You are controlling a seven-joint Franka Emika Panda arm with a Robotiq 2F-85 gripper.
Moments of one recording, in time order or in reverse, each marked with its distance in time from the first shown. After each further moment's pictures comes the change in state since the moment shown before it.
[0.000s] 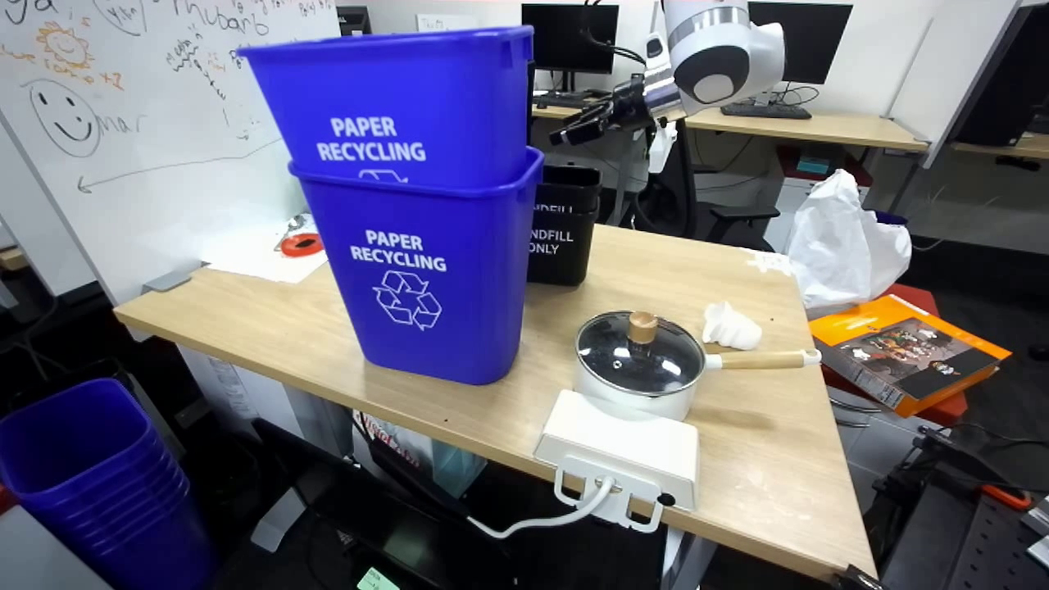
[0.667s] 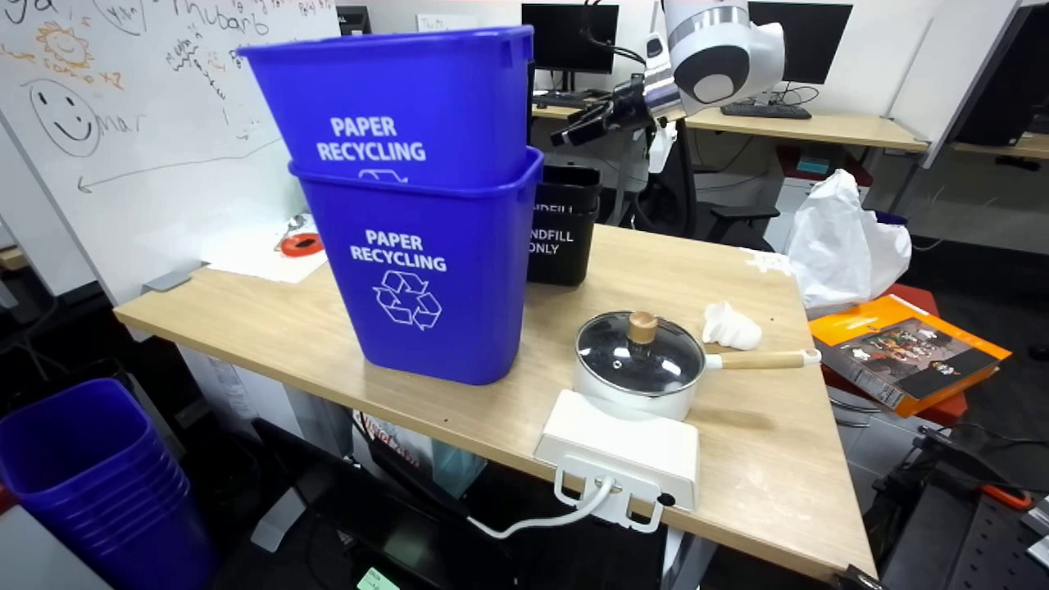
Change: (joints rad) arm 0.000 0.000 0.000 0.000 0.000 -0.001 0.001
